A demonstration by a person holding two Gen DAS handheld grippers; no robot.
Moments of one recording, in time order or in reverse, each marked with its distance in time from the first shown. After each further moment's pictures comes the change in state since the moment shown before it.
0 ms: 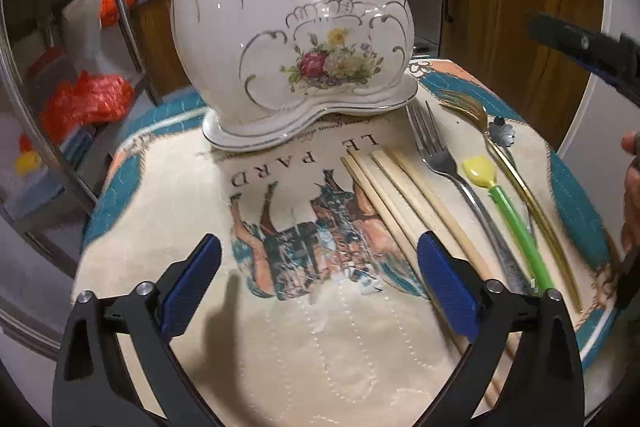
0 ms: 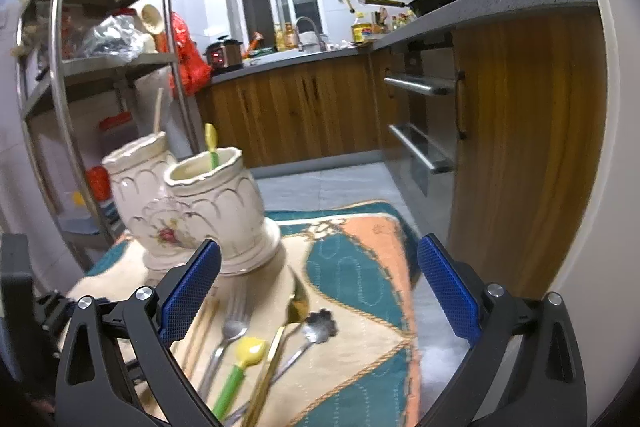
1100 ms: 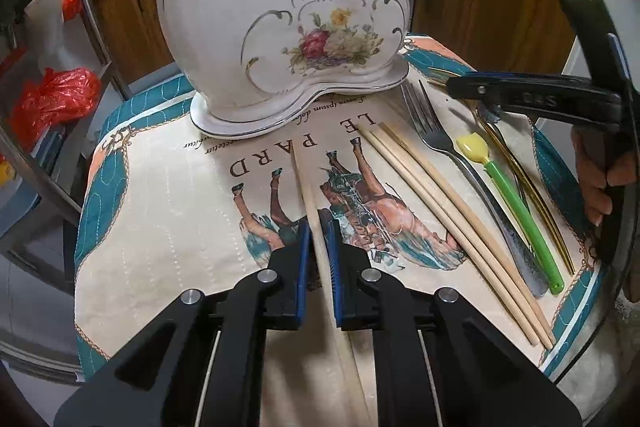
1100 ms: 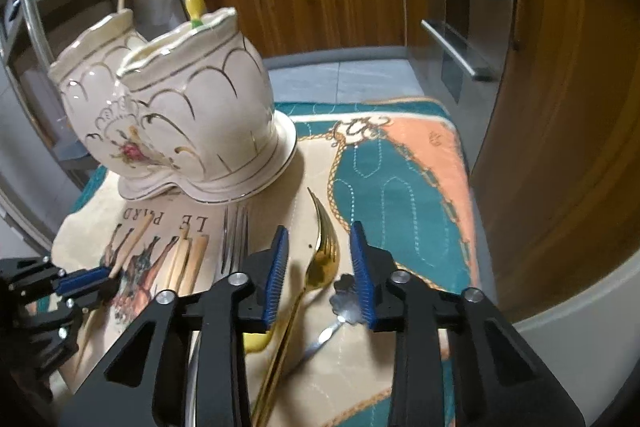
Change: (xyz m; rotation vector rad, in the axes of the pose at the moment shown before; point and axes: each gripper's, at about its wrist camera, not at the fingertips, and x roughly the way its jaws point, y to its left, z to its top) left arm 0.004 0.026 0.003 0.084 0.079 -0.099; right arm 0.092 0.019 -0.011 -0.039 0.439 0.076
